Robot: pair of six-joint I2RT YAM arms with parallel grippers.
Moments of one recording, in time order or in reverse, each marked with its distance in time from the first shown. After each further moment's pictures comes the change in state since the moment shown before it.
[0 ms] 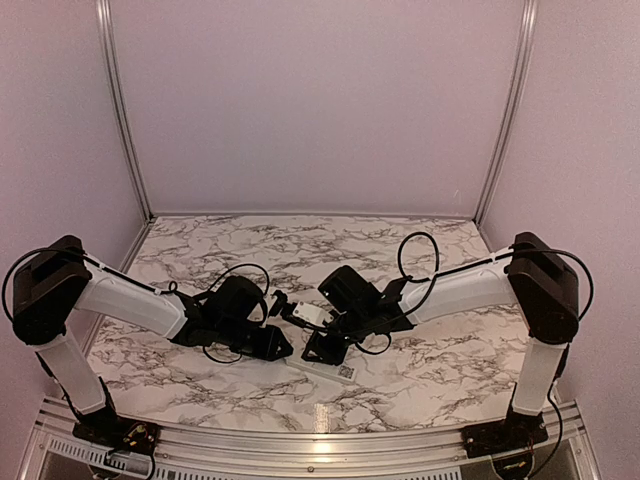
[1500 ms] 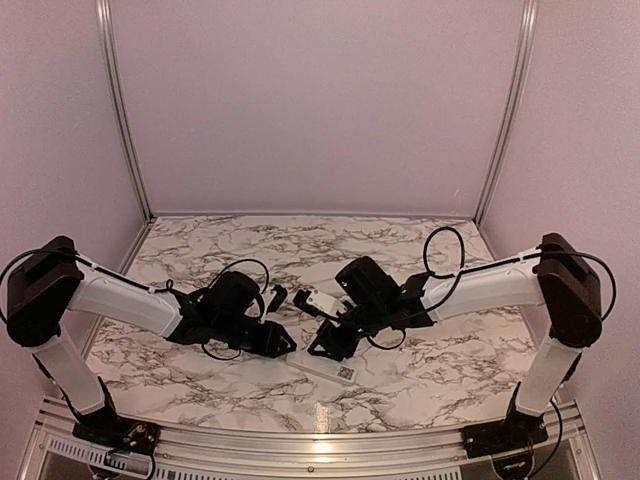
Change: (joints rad) left arm 0.006 -0.028 -0.006 0.023 0.028 0.005; right arm -0.026 -0.113 -0.079 0.031 -0.003 0.032
